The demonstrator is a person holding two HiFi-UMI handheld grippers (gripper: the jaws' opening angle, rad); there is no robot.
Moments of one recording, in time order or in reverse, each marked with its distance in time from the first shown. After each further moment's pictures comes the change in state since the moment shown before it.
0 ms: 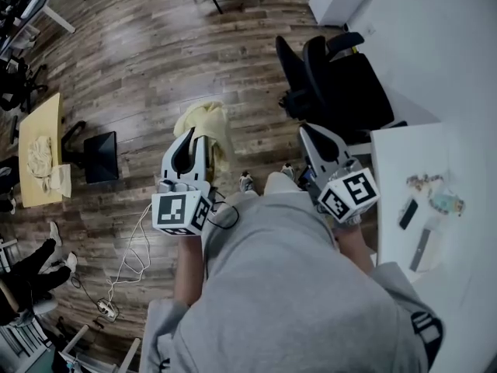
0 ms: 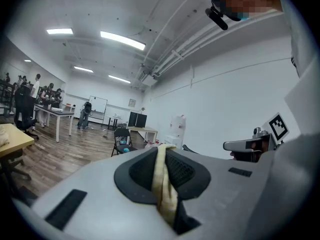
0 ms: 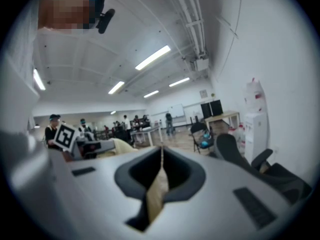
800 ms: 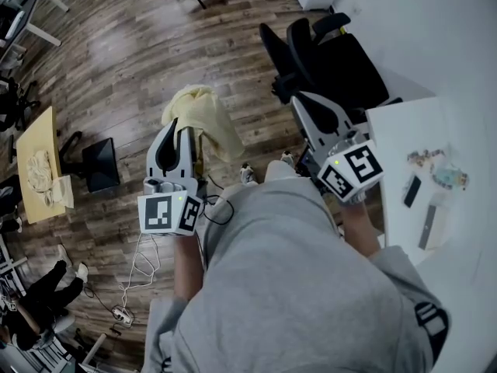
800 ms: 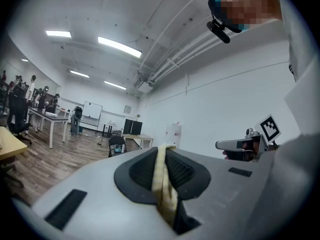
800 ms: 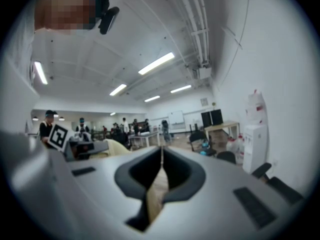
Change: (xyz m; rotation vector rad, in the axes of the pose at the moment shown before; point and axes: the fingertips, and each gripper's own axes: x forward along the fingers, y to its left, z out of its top) left arm -0.004 -0.009 0.039 0.012 -0.072 -0.053; right arm 0.005 0.001 0.046 -0.063 -0.069 -0.017
